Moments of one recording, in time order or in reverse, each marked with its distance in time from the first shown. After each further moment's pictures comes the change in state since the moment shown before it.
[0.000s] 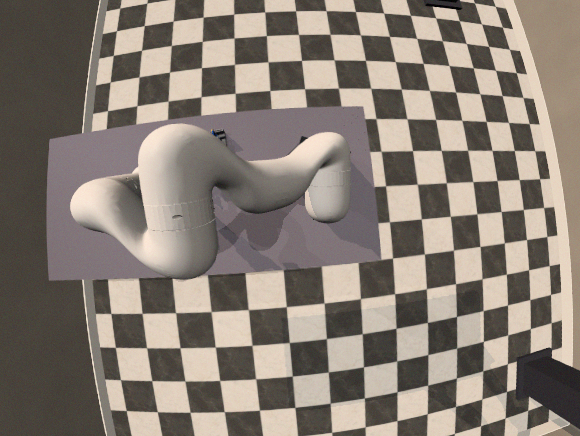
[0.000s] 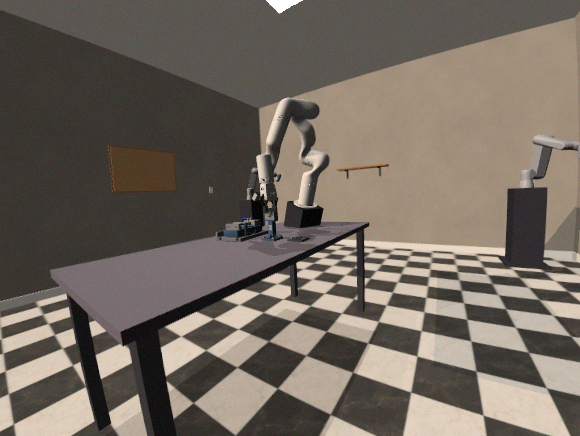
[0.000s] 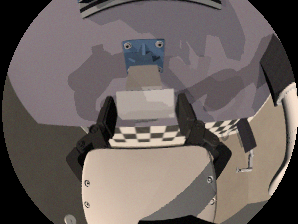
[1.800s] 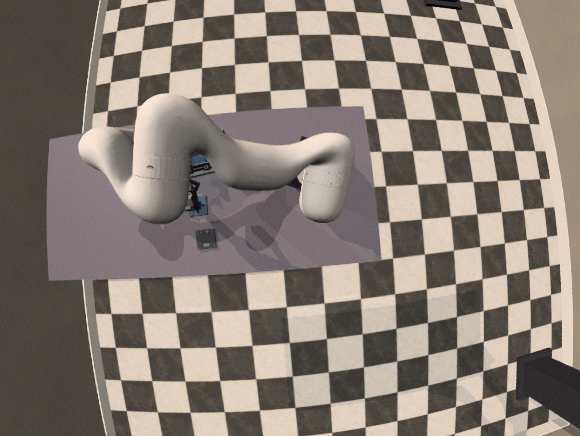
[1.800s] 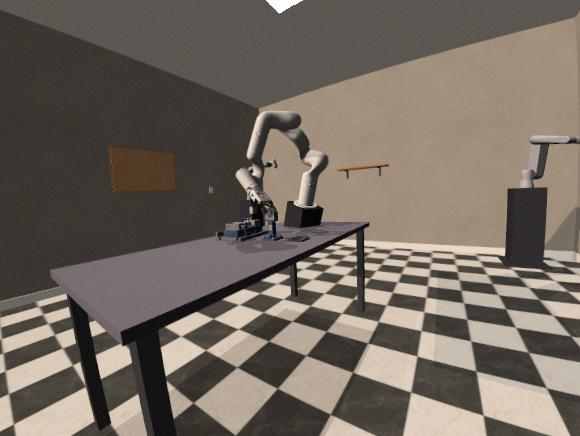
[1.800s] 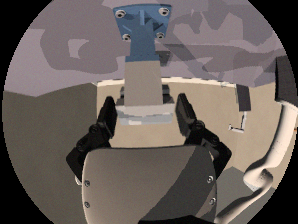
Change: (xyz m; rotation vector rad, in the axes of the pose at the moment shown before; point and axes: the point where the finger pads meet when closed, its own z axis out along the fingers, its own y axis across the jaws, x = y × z) arm 0.007 0.001 0.002 0.006 -0.625 -0.003
